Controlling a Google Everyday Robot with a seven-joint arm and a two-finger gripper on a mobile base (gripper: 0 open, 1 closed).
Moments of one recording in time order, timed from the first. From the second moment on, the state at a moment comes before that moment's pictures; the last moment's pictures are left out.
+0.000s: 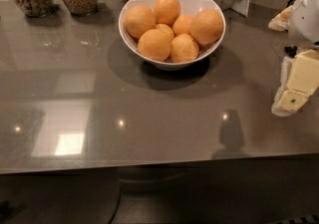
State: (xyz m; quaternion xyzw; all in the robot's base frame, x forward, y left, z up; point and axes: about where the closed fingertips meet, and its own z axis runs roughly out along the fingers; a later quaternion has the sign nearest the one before) arm 0.438 -0.217 0.976 -0.60 0.78 -0.03 0.16
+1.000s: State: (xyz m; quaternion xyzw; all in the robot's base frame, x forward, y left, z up) arm 0.501 -0.183 0.995 -0.61 0.73 0.01 0.29
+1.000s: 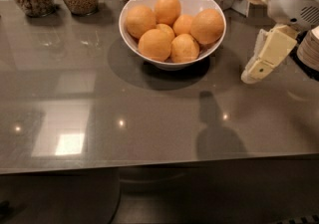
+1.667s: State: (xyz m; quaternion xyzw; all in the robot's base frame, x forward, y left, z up) arm 0.595 -0.154 1.038 -0.60 0.69 0.04 0.41
